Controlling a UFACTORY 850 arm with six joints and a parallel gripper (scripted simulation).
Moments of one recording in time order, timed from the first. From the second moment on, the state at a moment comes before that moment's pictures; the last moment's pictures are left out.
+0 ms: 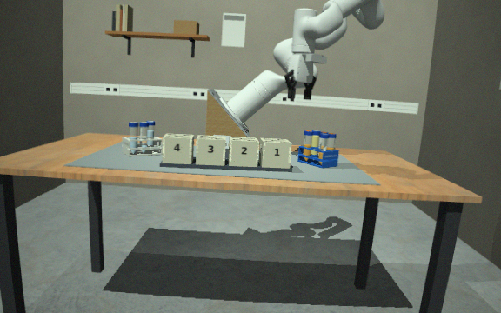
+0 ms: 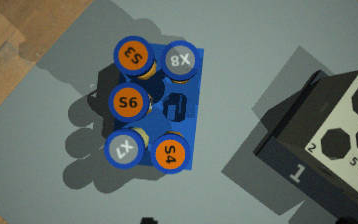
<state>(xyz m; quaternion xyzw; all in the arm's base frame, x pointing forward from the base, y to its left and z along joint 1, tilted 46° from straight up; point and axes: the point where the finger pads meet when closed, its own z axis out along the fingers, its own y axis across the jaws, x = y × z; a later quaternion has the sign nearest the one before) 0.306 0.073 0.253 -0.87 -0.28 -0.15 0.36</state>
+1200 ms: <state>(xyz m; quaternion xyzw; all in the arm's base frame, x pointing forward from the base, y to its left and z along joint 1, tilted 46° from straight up) 0.365 -0.031 0.151 -0.92 0.04 -0.02 0.39</state>
